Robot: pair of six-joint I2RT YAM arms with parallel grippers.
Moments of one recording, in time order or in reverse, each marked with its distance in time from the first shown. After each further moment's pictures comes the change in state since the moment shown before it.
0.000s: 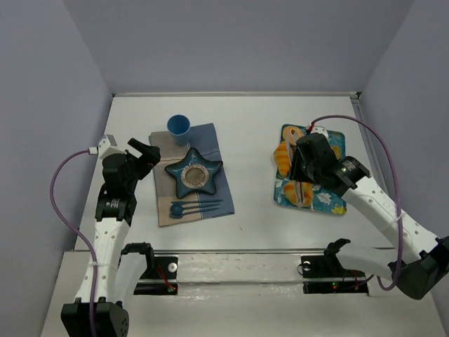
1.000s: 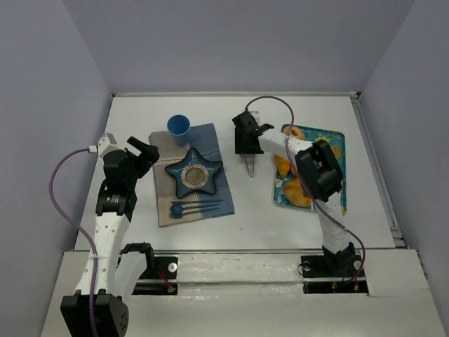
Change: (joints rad) left arm 0.005 0.062 0.026 -0.004 -0.035 0.001; right arm 0.000 1.130 0.585 0.355 -0.003 -0.070
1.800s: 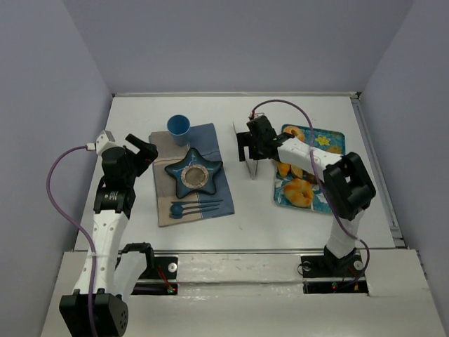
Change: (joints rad) left arm 0.000 0.010 0.045 -0.056 -0.016 0.000; right arm 0.000 -0.389 -0.374 0.141 -0.128 -0.134
